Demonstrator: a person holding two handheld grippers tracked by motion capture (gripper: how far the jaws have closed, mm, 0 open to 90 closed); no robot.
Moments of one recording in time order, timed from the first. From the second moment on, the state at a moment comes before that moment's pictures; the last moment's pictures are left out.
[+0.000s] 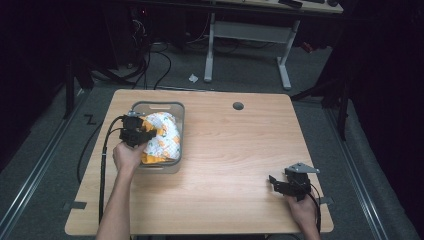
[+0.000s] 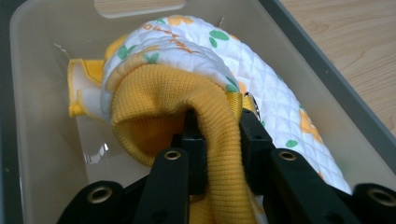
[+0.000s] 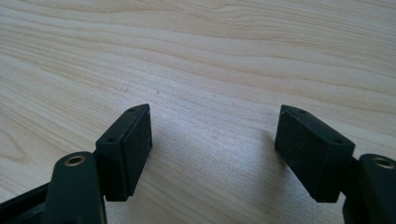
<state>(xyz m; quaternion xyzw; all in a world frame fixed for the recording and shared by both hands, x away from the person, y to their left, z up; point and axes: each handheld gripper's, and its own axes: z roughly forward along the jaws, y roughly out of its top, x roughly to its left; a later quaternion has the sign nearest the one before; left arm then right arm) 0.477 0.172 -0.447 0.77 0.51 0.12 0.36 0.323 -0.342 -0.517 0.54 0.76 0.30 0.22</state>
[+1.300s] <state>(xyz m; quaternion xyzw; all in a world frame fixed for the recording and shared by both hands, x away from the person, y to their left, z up) 0.427 0.148 -0.401 0.74 0.48 0.20 0.43 0.323 -0.342 -0.517 0.54 0.76 0.30 0.22</state>
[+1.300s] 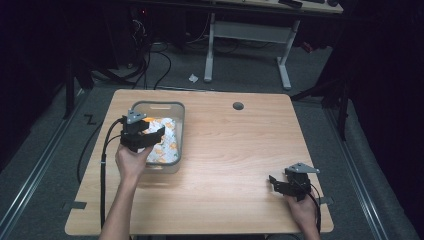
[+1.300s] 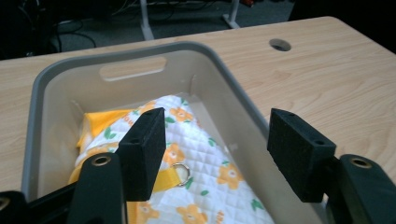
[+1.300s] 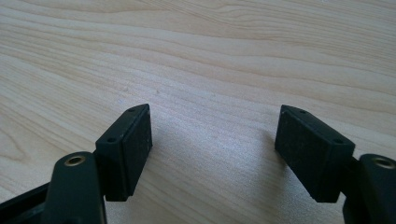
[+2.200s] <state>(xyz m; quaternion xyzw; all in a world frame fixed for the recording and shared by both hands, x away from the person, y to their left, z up) 0.386 0.105 -0.389 0.74 0.42 0.18 0.49 0.323 -0.342 -0.517 0.54 0.76 0.30 0.22</state>
